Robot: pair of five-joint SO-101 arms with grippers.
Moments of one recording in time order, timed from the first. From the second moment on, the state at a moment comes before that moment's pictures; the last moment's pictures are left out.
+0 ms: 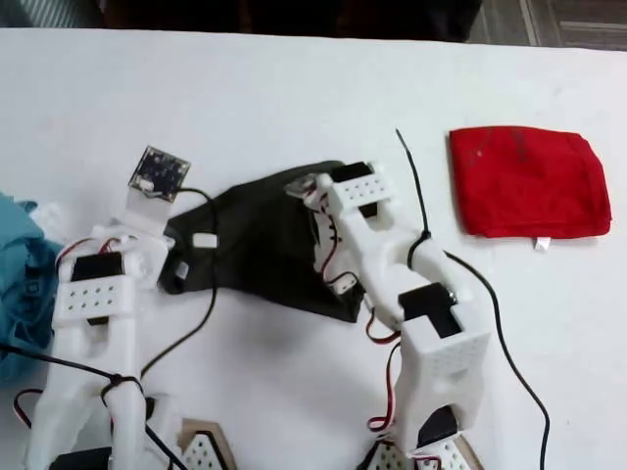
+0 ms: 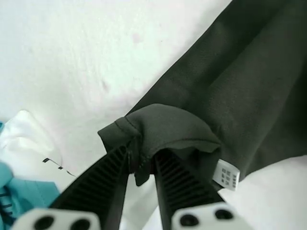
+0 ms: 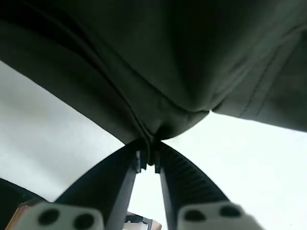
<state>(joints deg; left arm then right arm) -17.2 -33.8 56.4 44.1 -28.3 -22.8 22.5 5.7 89.2 19.8</state>
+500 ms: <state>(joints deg) -17.2 -33.8 56.4 44.1 -28.3 -13.0 13.5 -4.2 90.5 22.5</state>
